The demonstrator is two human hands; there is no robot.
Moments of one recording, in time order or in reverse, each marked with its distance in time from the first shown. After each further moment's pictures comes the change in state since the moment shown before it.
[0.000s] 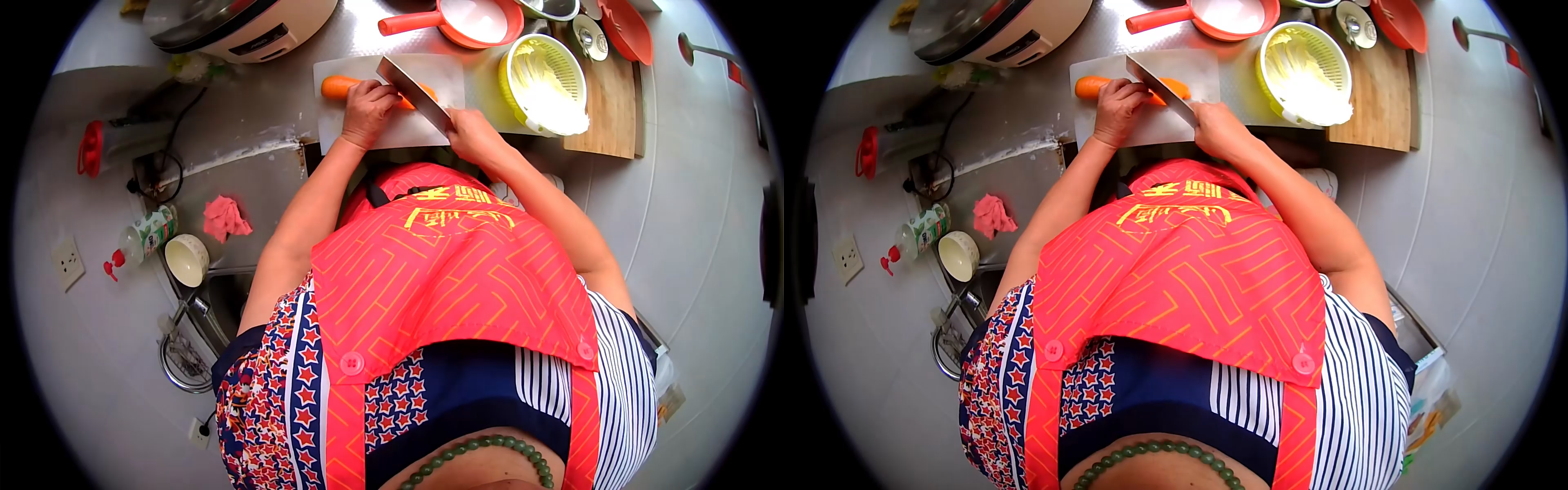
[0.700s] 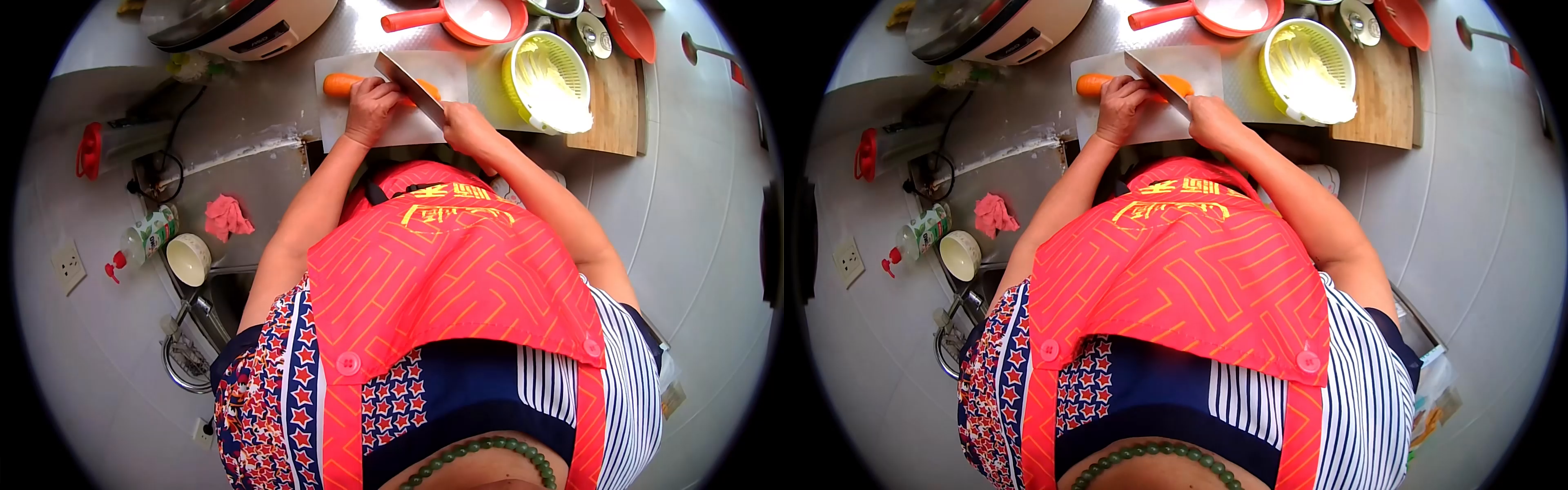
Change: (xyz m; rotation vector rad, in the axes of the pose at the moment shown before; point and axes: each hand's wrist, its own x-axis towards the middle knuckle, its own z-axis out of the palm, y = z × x) left_hand 0.001 0.001 0.002 0.006 0.033 0.009; right_hand 0.022 0.005 0.017 -0.038 -0.027 0.056
